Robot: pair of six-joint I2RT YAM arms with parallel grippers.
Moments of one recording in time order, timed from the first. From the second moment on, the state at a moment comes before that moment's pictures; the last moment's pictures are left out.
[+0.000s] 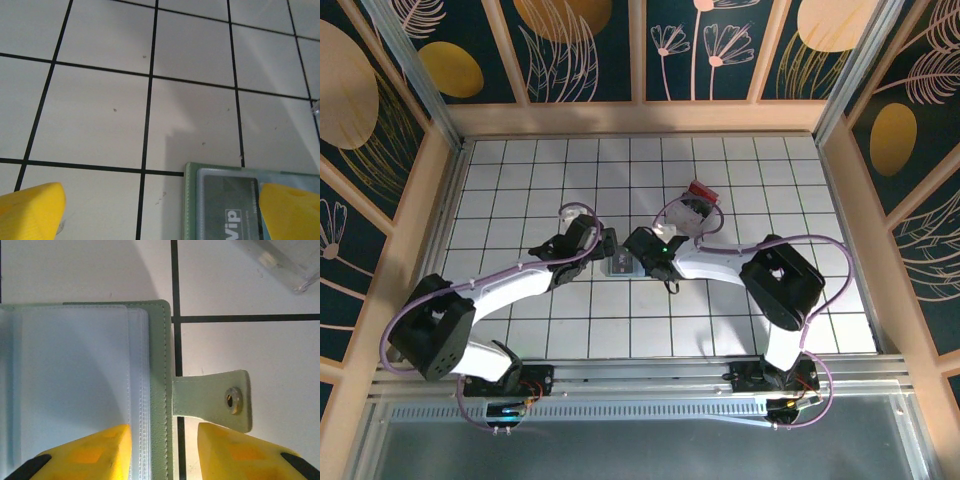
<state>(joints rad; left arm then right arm) -0.67 1.44 0.75 -0.13 -0.38 -0.68 0.93 1.80 1.07 -0.51 0.43 0.83</state>
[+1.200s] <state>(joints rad) -0.69 1.61 0.75 -0.20 -0.43 -0.67 0.84 1.77 1.09 -0.30 0.03 0.83</state>
